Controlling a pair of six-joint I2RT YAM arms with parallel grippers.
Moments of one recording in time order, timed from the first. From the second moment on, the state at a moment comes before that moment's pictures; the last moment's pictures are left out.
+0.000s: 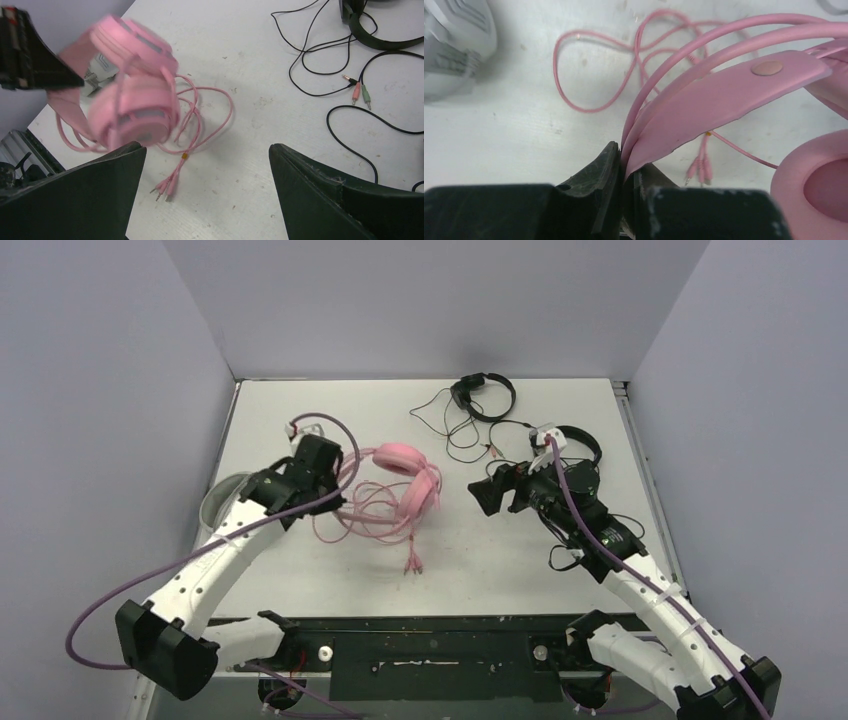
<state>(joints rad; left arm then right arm) -0.53 1.19 1.03 -0.86 -0.34 -0.71 0.50 0.87 0.76 -0.13 -0.20 0.29</state>
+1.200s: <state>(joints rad) -0.26 1.43 2.35 -1.14 0.10 -0.83 0.72 1.35 0.80 0.56 -0.30 0.15</state>
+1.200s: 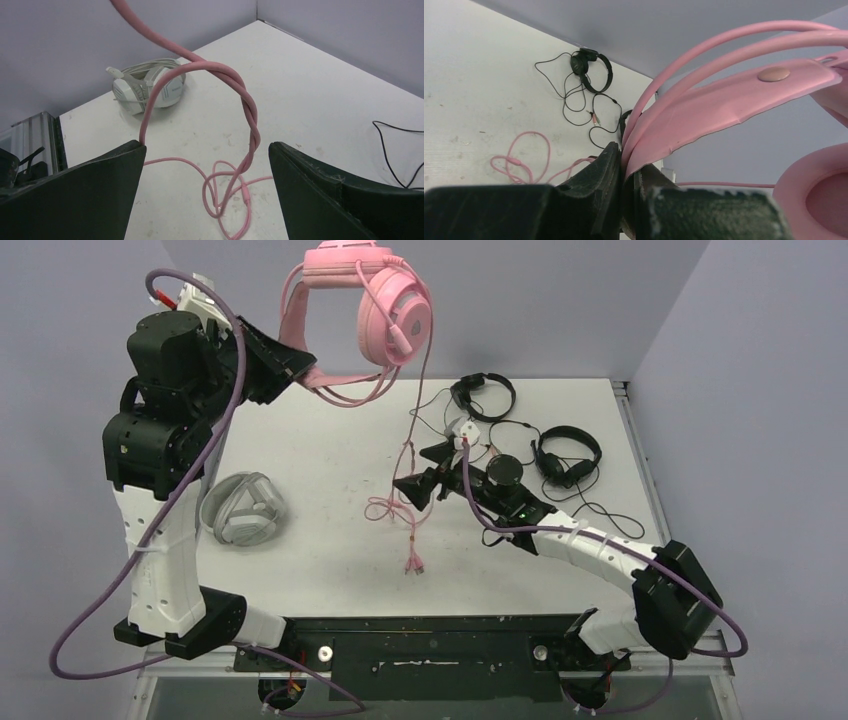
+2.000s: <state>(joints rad) -0.26 1.44 2.27 -1.02 0.07 -0.92 0.76 1.11 0.83 0.36 0.09 0.22</state>
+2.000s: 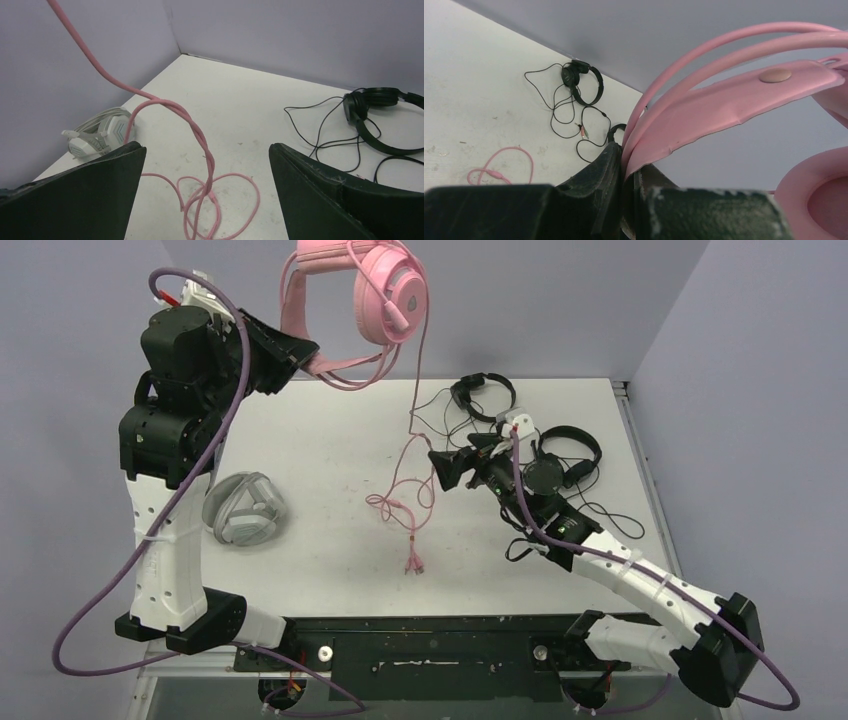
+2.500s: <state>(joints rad) -0.26 1.42 2.21 -0.99 0.05 -0.93 0.90 1.16 0.92 0.21 0.17 0.37</state>
